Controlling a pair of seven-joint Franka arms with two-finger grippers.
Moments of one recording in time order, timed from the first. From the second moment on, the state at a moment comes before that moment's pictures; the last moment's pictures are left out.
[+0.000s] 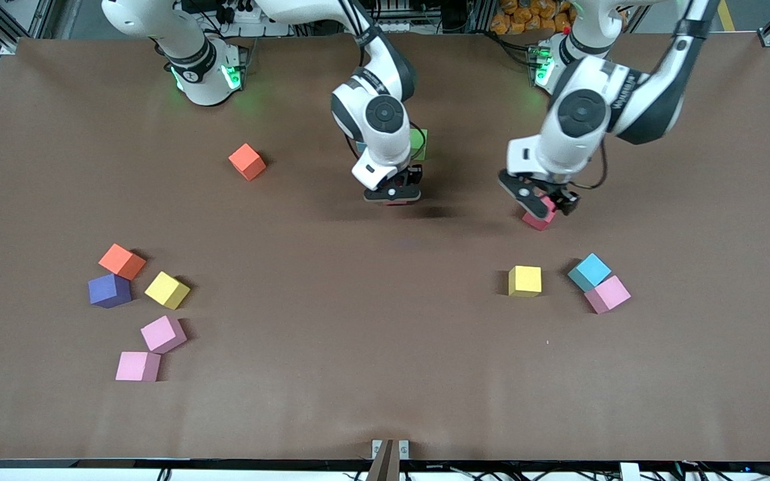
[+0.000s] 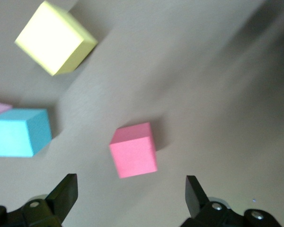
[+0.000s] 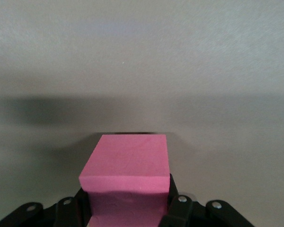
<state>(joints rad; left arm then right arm) 0.01 0.04 -0.43 -2.25 0.13 2.14 0.35 1.25 0.65 -0.33 -1.73 0.43 2.29 0.68</state>
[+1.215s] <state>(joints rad) -0.02 0.16 -0.36 -2.35 0.14 2.36 0.07 1.25 0.69 -0.29 -1.70 0.60 2.22 0.71</state>
